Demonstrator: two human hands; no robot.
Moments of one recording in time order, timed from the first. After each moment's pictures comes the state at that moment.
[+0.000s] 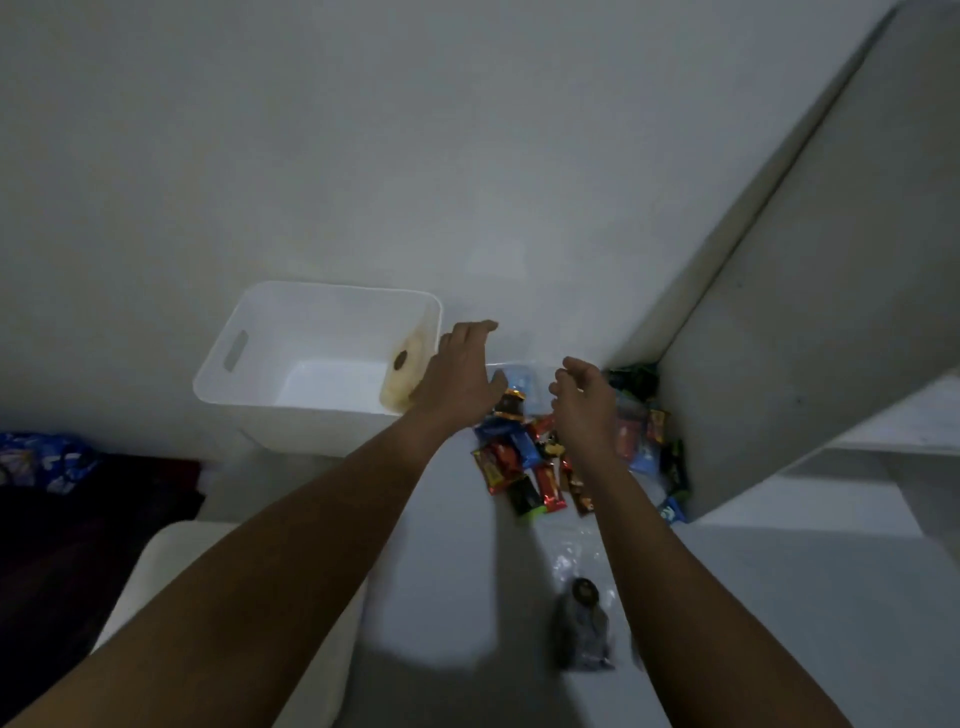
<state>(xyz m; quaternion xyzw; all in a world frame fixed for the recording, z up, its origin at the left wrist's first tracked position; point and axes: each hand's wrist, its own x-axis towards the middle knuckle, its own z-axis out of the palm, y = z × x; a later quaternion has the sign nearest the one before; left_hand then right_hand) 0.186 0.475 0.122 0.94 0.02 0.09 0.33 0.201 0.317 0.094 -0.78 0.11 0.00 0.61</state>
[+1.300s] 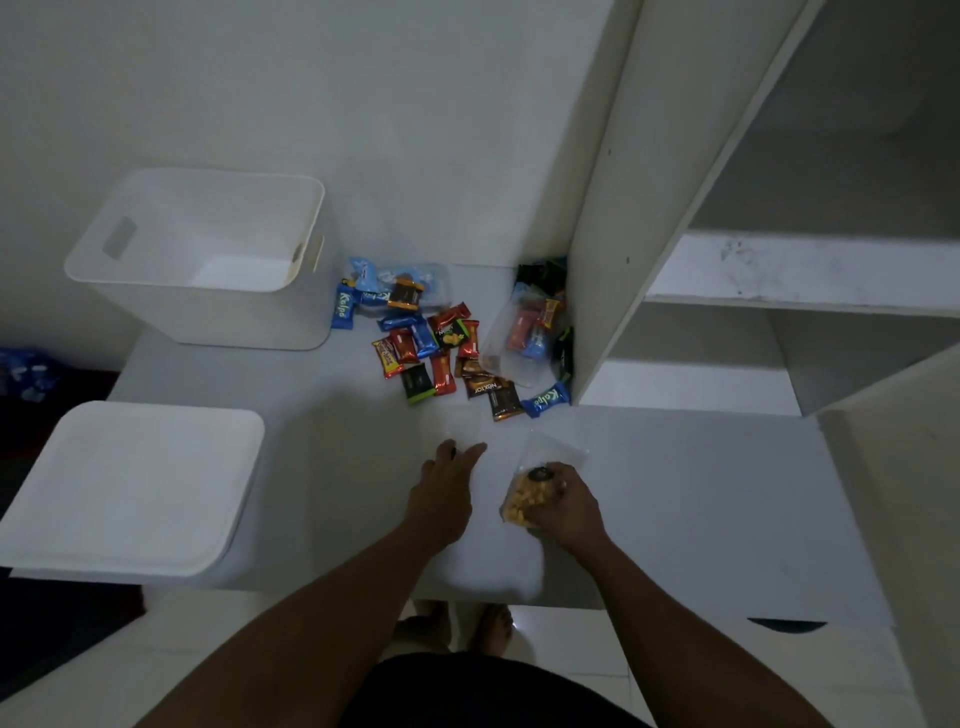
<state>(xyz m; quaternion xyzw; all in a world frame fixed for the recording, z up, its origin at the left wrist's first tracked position) -0.006 0.245 -0.042 0.95 0.08 -0.14 0.26 0.026 0.045 -0.040 -0.87 0.04 0.27 0.42</state>
